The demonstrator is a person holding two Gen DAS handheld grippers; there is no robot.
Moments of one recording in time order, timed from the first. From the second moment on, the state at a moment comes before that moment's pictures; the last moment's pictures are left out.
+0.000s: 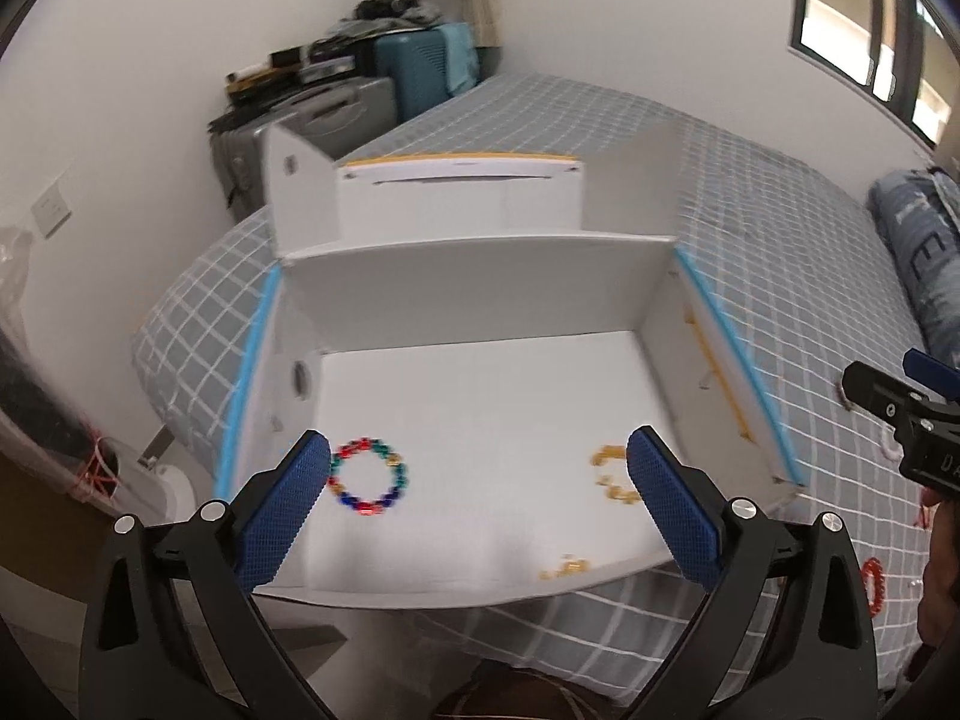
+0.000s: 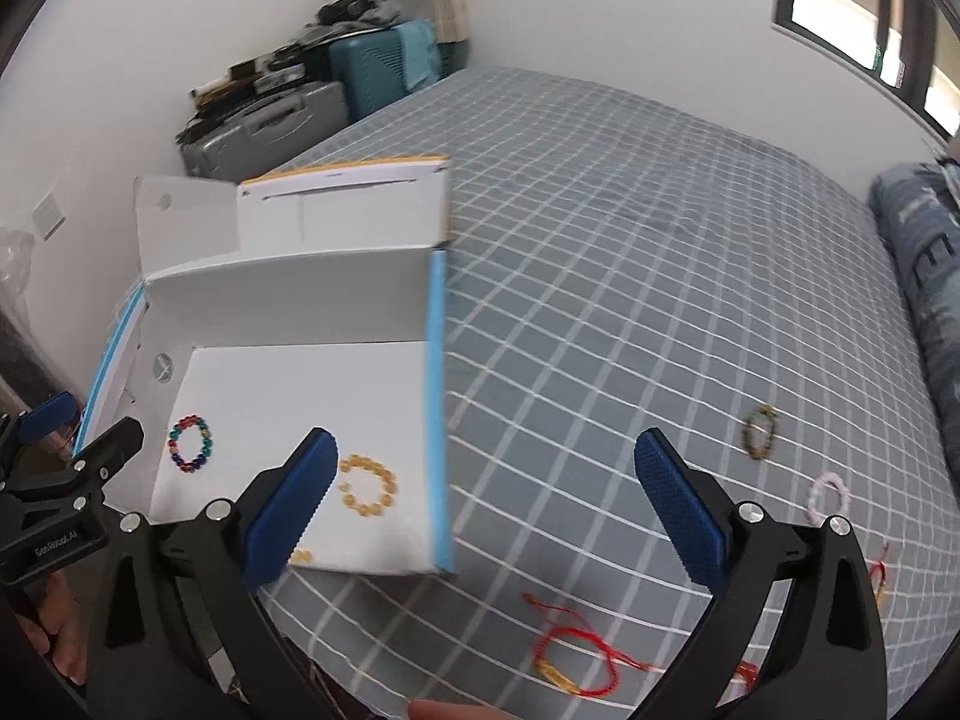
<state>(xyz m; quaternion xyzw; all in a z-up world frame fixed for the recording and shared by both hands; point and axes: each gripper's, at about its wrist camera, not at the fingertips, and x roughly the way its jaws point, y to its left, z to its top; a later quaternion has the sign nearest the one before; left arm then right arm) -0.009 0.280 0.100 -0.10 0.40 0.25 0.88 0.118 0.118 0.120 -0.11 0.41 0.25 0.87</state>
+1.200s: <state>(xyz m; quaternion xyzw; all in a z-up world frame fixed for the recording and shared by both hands) 0.082 0.040 -0.014 -0.03 0.49 0.06 0.87 0.188 -0.216 0.013 -0.03 0.50 0.03 0.87</state>
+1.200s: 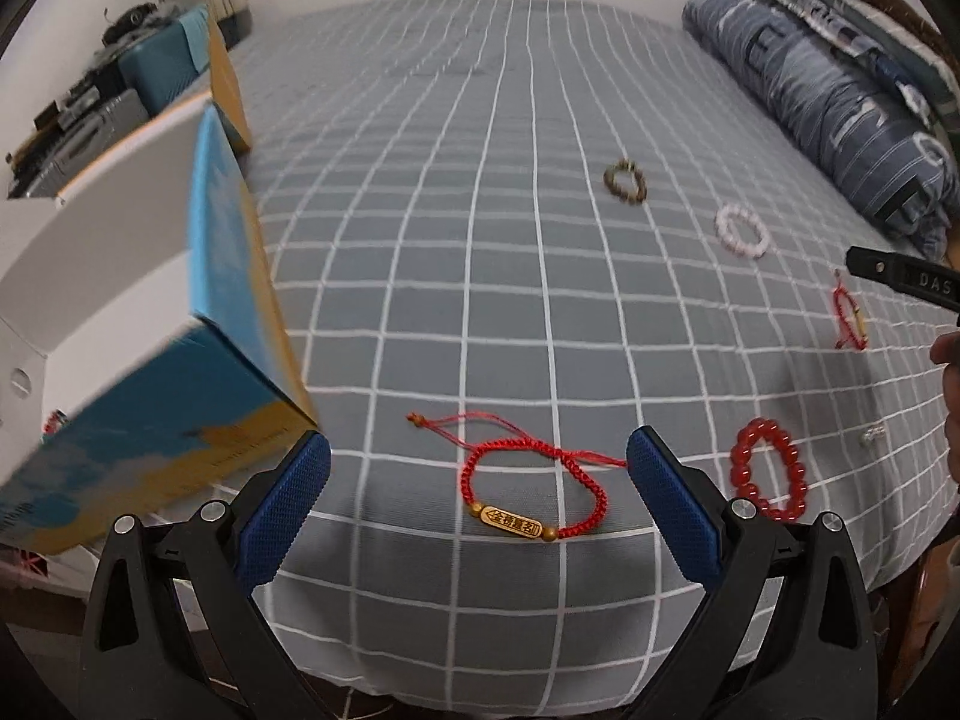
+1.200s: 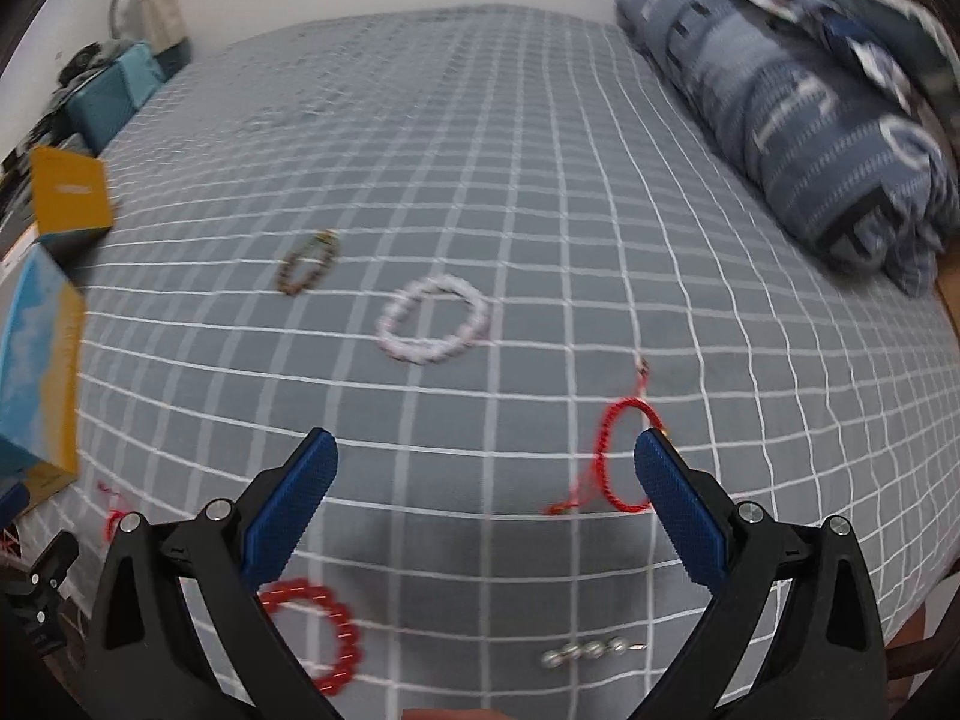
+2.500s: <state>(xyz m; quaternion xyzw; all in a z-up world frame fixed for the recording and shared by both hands) 0.096 0.024 -0.075 -0.03 0.56 0.02 0.83 0.235 -0.284 -0.067 0.04 0.58 -0.02 0.81</state>
